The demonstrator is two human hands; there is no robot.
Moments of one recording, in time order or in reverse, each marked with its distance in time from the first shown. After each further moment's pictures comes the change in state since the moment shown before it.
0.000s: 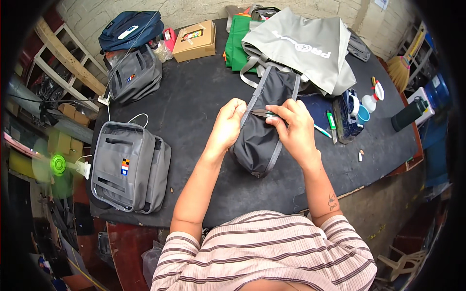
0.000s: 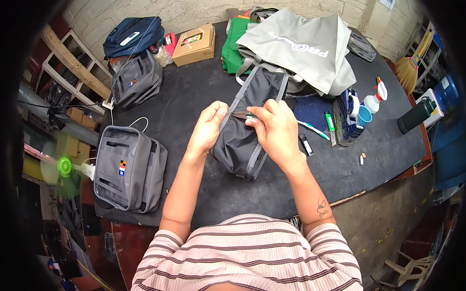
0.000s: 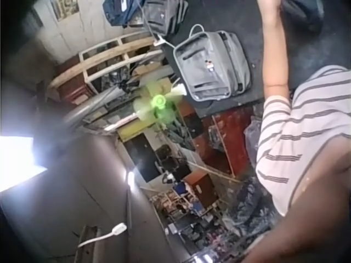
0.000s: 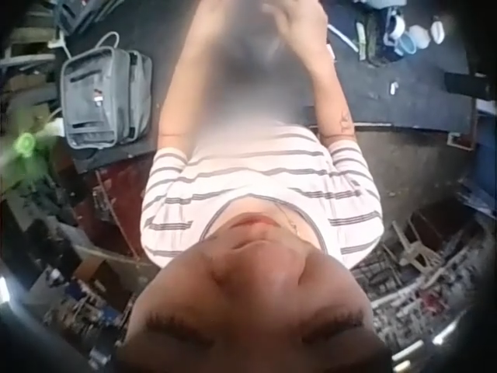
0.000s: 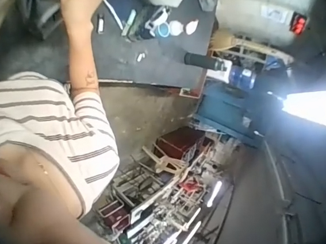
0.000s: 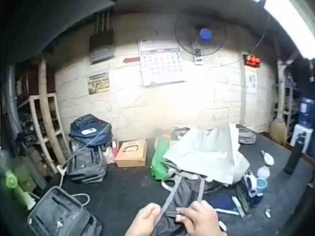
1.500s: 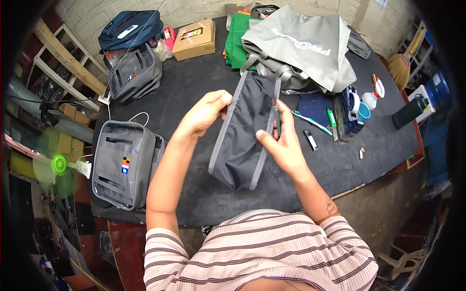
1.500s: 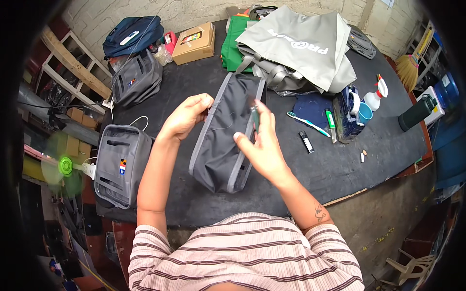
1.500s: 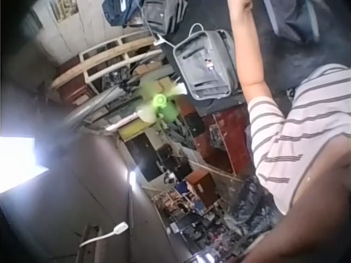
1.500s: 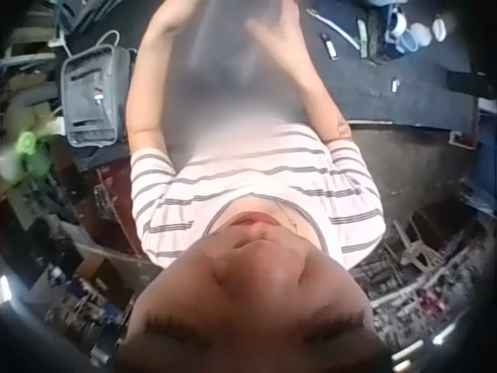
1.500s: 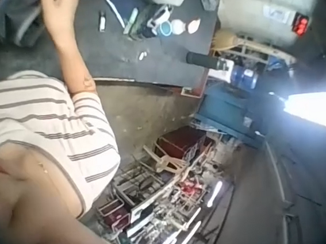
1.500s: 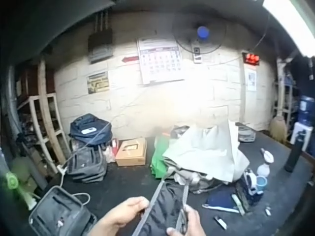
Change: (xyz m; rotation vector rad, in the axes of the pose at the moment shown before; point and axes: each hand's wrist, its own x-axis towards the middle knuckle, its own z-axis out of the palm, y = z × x) left_hand 0.018 0.032 -0.060 -0.069 -0.349 -0.201; right_hand -0.030 -0.028 0.015 0.701 -0.123 0.459
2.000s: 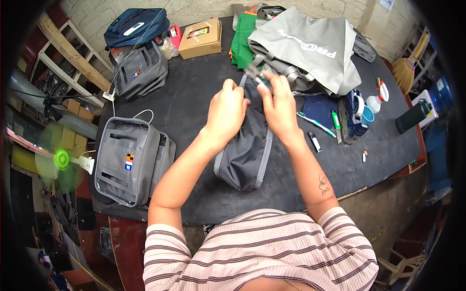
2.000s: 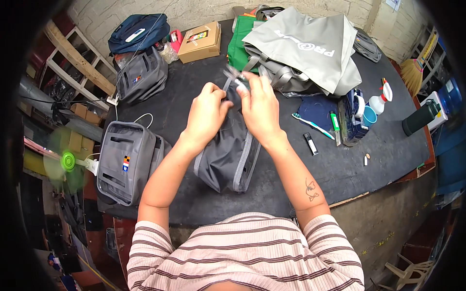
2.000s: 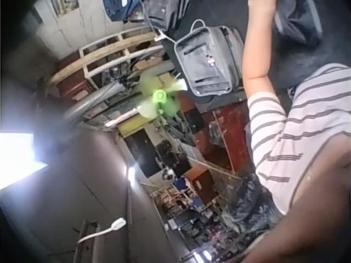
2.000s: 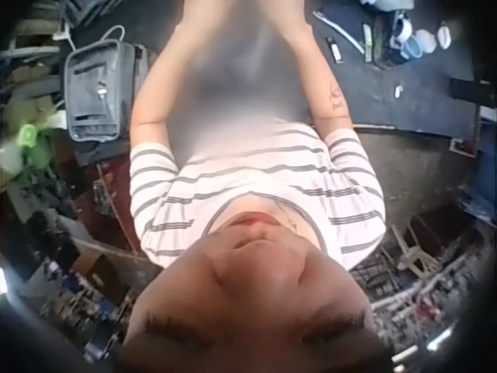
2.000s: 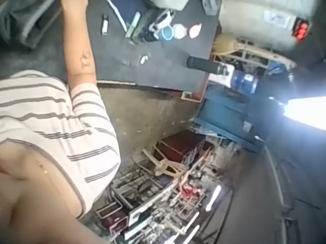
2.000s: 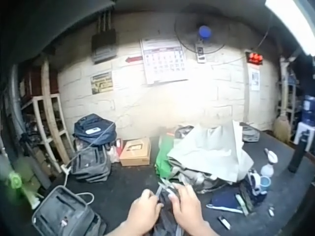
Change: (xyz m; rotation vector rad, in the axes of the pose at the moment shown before) left_hand 0.003 0.008 0.049 1.177 0.519 0.478; right_hand 0.079 0.013 0.018 -0.414 0.242 -0.340
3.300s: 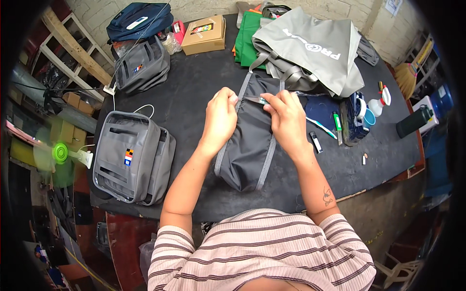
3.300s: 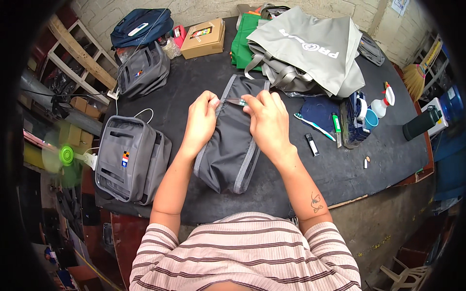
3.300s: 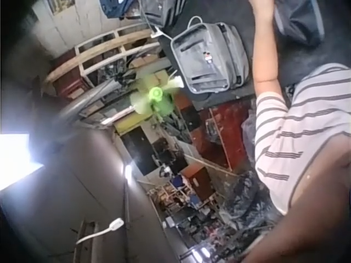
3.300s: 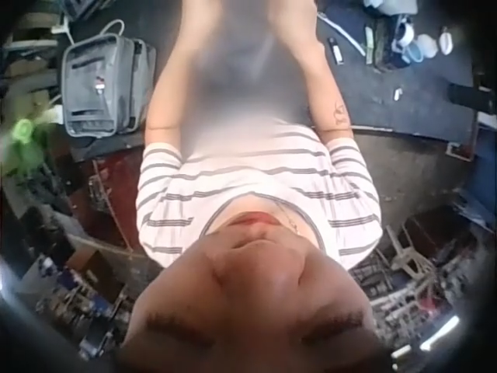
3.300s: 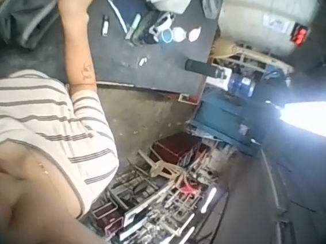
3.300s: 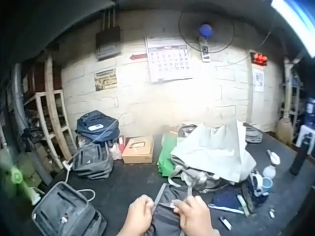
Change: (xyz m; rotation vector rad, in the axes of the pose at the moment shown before) left_hand -0.026 -0.014 0.008 -0.376 0.136 -0.297; right_hand -0.024 -0.009 -0.022 -0.234 -0.102 -0.209
